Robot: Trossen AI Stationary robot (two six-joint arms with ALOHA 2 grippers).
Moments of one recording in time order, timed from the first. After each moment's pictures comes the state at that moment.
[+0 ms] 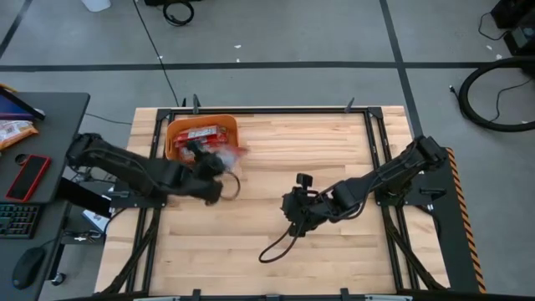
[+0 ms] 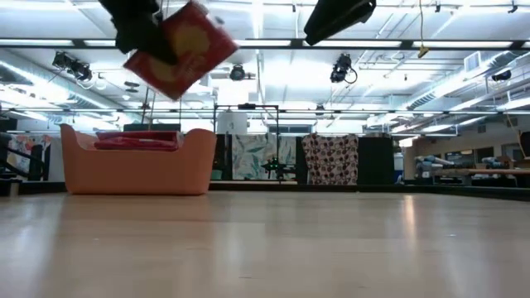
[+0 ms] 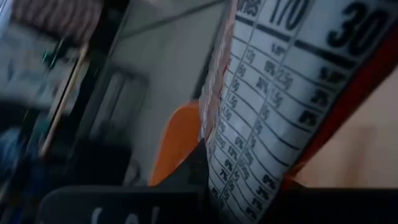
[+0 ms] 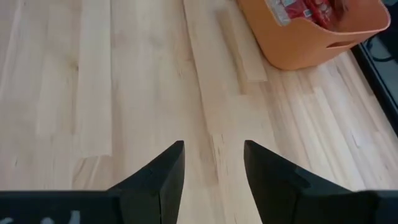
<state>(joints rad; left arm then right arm) -0.31 1.29 1.06 -0.95 -1.04 -0.26 0.44 1.67 1.38 -0.67 0.56 0.37</state>
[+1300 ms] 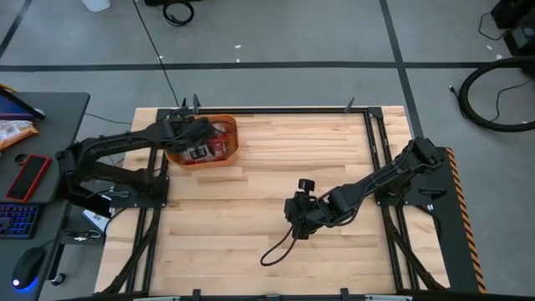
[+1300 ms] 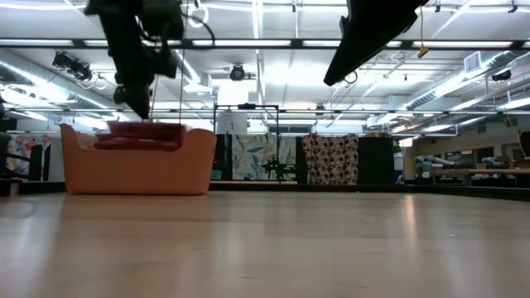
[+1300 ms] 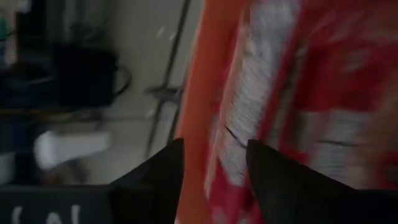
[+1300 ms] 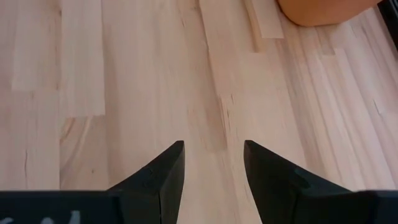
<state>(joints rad) 0.39 1.20 0.92 -0.89 -0.73 0.22 0.45 1.70 1.29 -0.68 0.52 0.42</state>
